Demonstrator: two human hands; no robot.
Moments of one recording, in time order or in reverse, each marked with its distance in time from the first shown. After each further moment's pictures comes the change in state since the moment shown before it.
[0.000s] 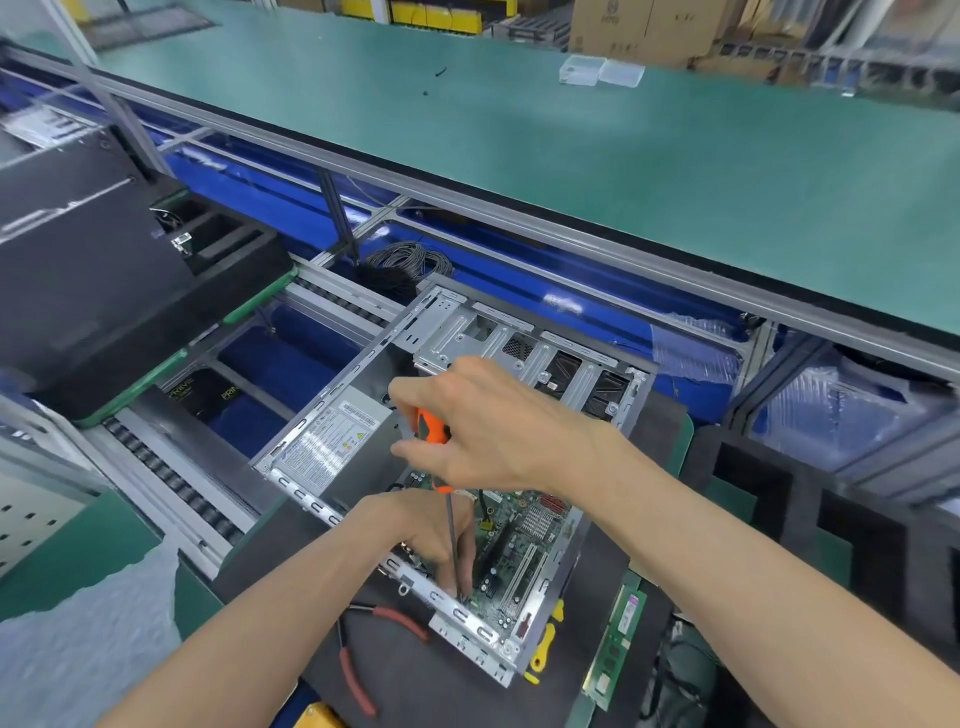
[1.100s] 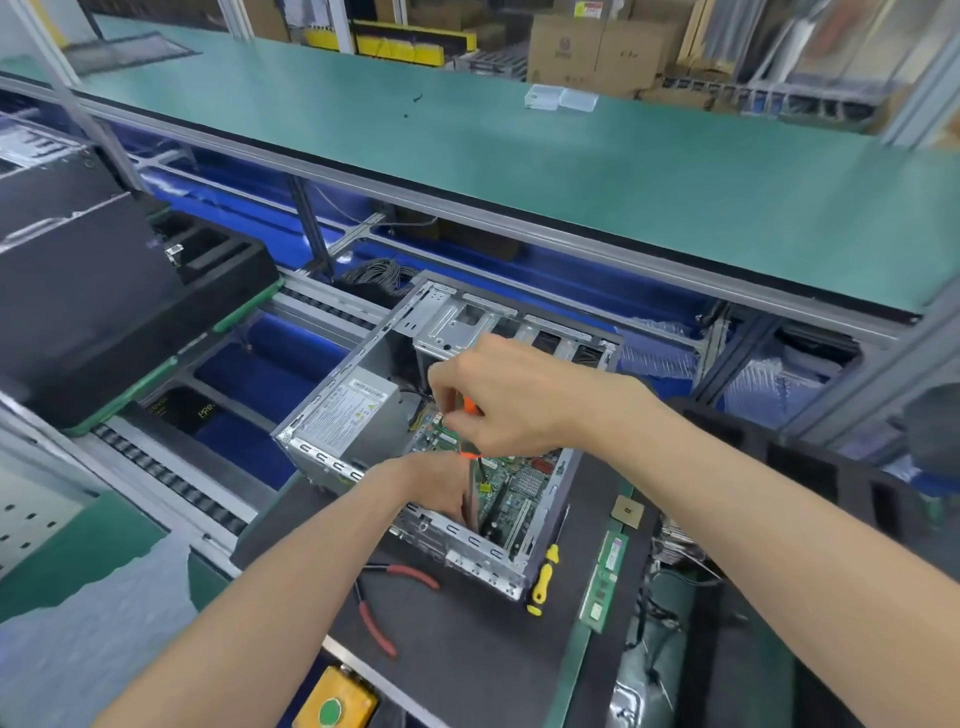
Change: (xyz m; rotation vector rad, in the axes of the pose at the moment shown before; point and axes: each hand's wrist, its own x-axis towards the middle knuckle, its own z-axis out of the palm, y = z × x) left_hand -0.028 0.013 0.015 0.249 0.242 0.194; right_hand -0.029 -0.057 -0.016 -0.216 -0.218 0.165
